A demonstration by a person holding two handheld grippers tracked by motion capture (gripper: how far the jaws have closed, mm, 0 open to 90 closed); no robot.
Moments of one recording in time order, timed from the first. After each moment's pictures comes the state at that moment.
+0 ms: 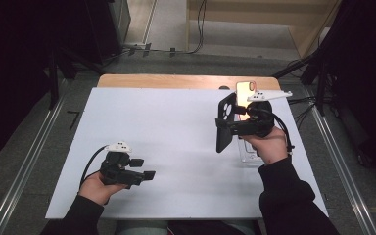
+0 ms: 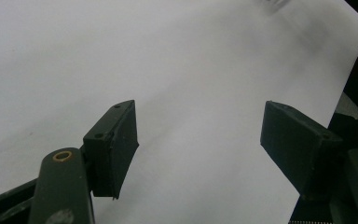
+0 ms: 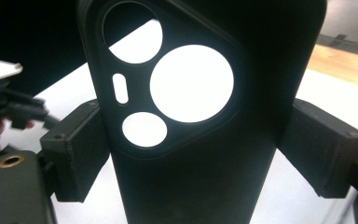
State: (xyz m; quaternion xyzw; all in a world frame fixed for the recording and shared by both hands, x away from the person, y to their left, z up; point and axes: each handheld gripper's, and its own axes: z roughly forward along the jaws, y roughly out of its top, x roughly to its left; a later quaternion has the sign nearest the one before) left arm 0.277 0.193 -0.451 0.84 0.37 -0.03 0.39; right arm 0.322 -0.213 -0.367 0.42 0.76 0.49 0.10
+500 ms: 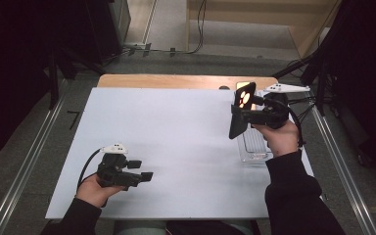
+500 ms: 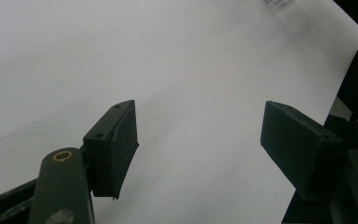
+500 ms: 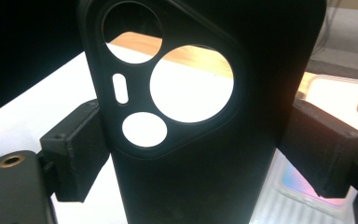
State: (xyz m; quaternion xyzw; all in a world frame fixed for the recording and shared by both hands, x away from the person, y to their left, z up) left arm 0.273 0.199 -0.452 0.84 0.38 -0.03 0.40; right arm 0.333 -0.248 -0.361 0.48 0.72 0.48 0.17
